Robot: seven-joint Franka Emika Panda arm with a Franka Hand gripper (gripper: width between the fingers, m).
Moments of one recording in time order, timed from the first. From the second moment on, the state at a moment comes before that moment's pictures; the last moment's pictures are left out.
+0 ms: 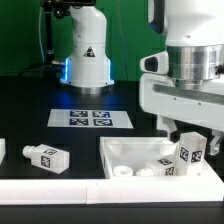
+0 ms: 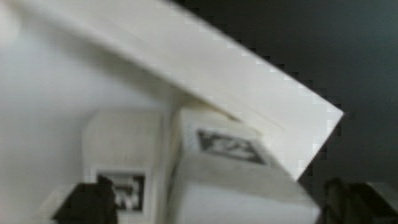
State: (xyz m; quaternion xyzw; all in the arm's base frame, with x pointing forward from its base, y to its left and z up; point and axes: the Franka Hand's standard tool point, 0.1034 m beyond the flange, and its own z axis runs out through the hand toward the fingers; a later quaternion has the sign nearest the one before) arm 0.639 0.104 0.074 -0.93 0.36 0.00 0.06
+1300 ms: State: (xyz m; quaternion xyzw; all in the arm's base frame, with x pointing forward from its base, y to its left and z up) arm 0.635 0.114 0.071 -0.99 0.10 -0.02 0.02
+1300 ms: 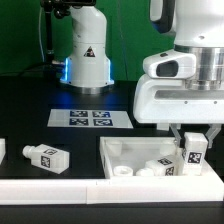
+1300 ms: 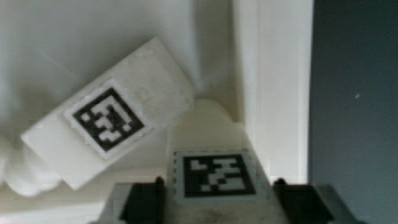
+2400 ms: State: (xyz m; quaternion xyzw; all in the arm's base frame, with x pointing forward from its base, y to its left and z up) arm 0.640 0.124 0.068 -0.73 0.69 0.01 0.05
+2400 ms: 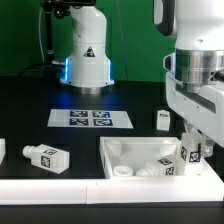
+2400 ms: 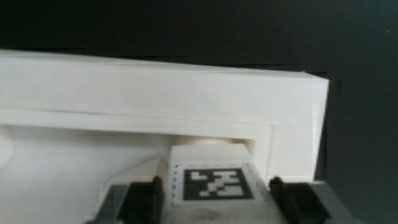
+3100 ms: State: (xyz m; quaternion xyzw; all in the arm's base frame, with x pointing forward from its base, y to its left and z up) arm 0.645 0.118 0.068 -0.54 0.84 0.02 0.07
